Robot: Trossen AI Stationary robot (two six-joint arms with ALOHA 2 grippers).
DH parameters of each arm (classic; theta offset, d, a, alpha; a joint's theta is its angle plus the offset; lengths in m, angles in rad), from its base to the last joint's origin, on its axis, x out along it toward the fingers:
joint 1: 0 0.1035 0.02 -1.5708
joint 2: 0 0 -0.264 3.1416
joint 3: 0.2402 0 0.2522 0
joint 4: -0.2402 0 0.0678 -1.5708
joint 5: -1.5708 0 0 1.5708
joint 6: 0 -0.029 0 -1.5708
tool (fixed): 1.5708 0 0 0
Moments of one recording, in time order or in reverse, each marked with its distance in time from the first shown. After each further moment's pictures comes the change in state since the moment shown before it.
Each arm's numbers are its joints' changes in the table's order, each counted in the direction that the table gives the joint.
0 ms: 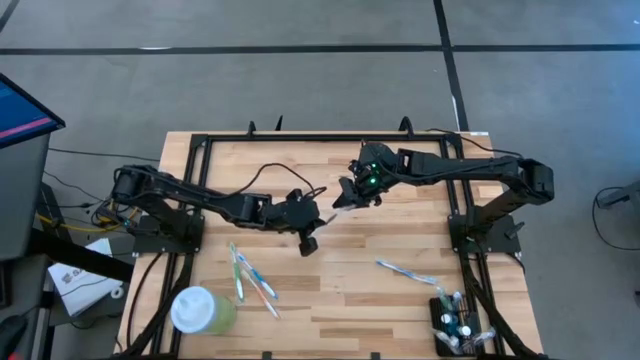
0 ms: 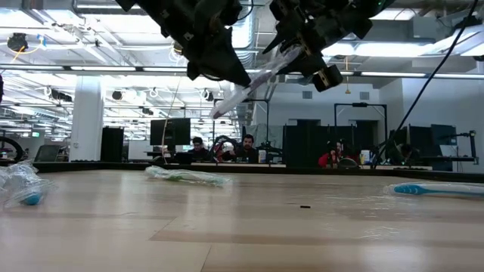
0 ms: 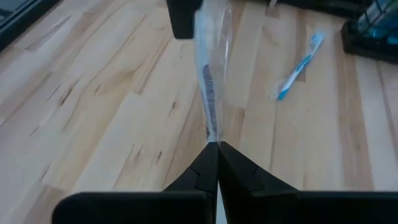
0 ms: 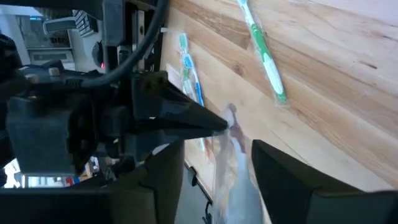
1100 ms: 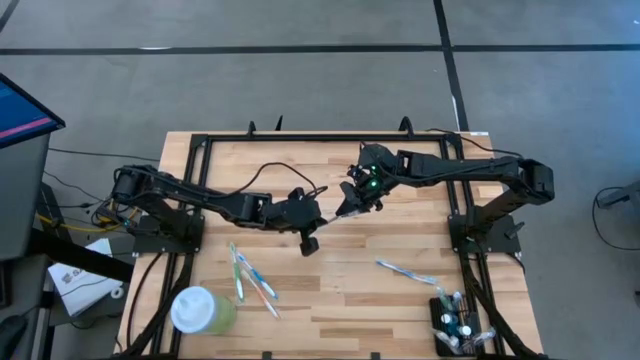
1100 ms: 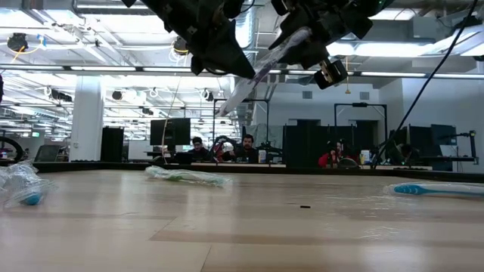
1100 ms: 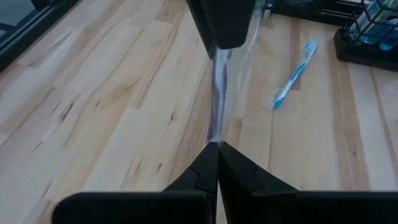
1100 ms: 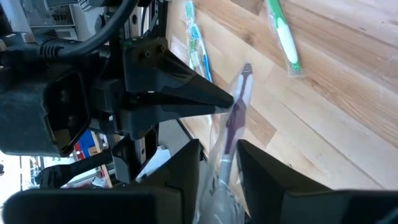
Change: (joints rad) left arm -0.002 0.000 0.023 0.007 0.005 -0.031; right arm 0.017 0.000 0.000 -0.008 0.098 -0.015
